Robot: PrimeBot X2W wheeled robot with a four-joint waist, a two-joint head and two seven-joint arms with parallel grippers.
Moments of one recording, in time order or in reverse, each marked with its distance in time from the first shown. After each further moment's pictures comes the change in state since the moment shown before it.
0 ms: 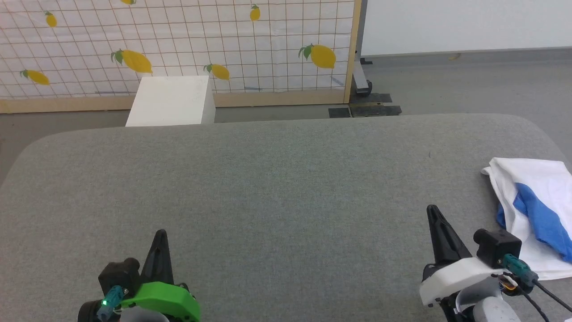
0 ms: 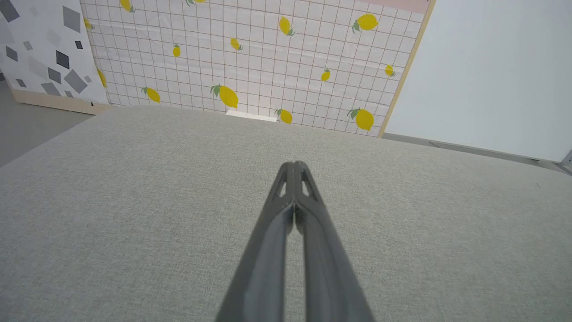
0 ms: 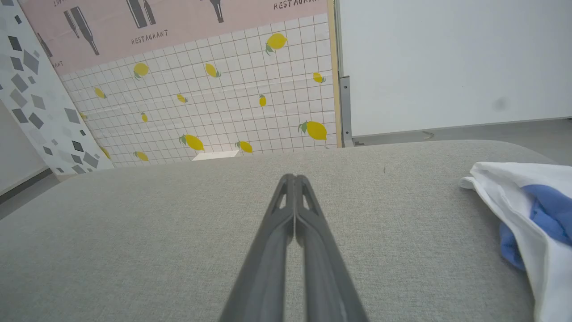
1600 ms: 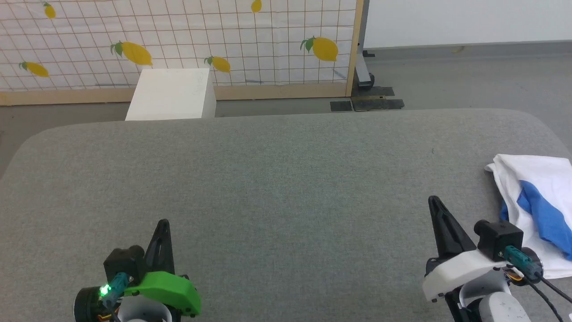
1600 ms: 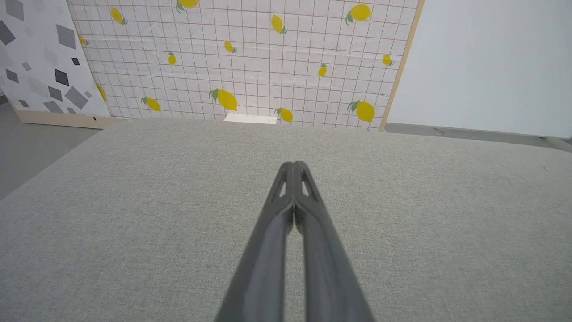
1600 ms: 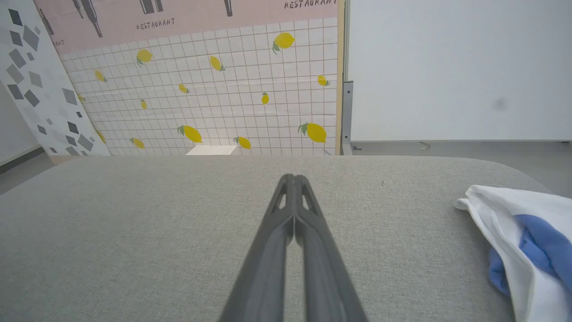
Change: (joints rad) left arm 0.000 -0.001 0.001 -0.091 0.085 0.000 0.093; right arm 0.027 0.000 -0.010 -0.141 -0.076 0.000 0.096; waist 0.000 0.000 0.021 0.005
